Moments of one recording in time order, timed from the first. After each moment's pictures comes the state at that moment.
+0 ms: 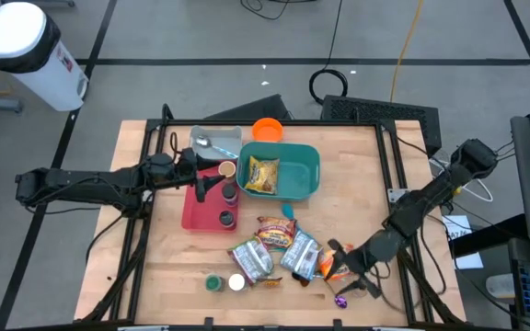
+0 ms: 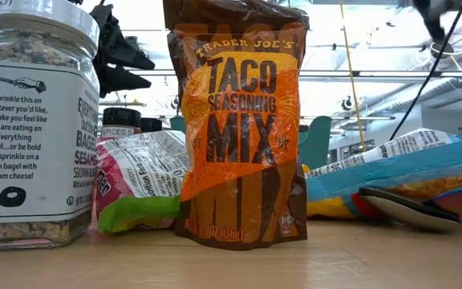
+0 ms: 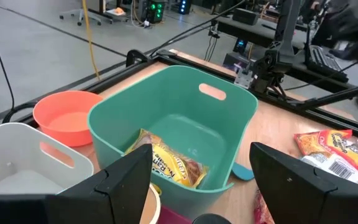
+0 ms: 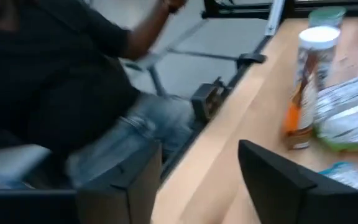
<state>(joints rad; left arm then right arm) 0.18 0.78 0.36 0.22 -0.10 -0.27 0.73 1.22 0.58 0.30 0.01 0.24</state>
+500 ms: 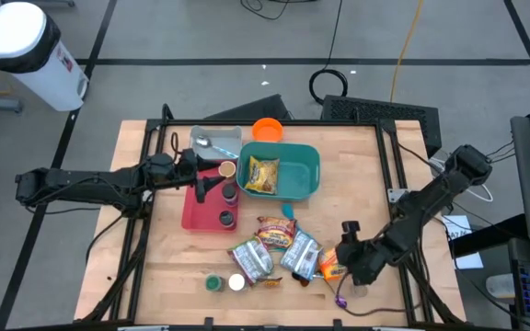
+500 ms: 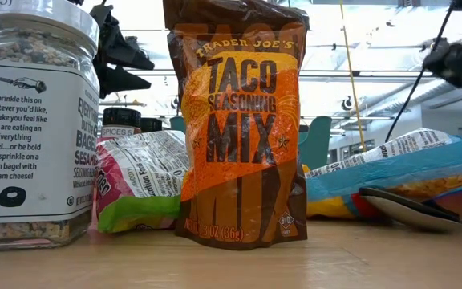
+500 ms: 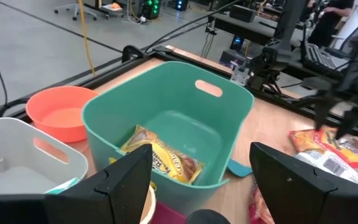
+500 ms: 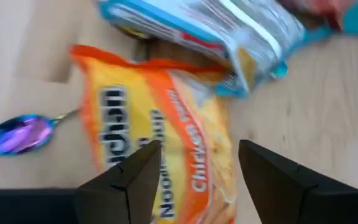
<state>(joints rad) 0.18 0.78 0.36 0.21 -0.08 -0.28 0.77 1.36 0.80 -0.62 0.31 0.59</state>
